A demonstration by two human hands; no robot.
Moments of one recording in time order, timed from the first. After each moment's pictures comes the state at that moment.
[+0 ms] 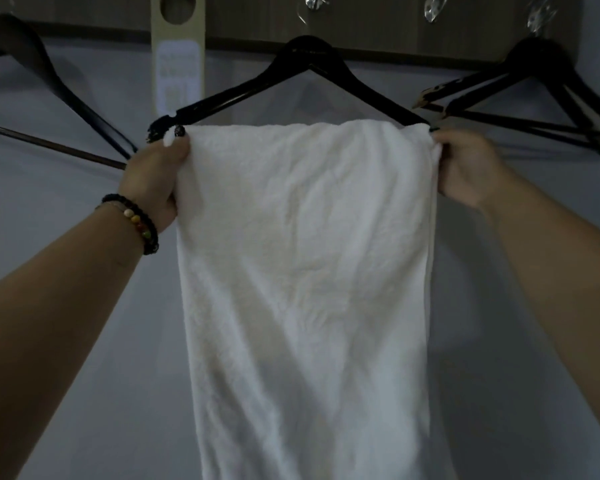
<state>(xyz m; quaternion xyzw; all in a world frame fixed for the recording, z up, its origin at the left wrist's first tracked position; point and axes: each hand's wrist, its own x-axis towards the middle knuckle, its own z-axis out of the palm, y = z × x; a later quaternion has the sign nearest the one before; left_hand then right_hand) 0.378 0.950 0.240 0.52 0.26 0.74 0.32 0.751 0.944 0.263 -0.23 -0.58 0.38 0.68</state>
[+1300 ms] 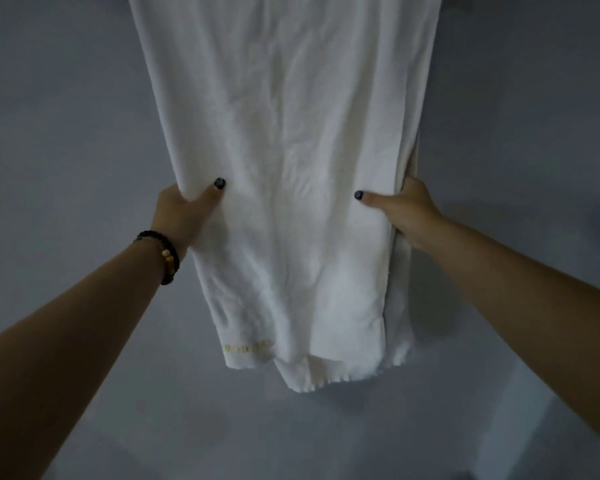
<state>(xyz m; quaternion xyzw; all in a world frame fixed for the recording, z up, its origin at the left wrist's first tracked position) 0.413 0.959 0.039 0.56 0.45 0.62 0.30 0.725 0.972 0.032 -0.51 -0.54 0.28 0.61</state>
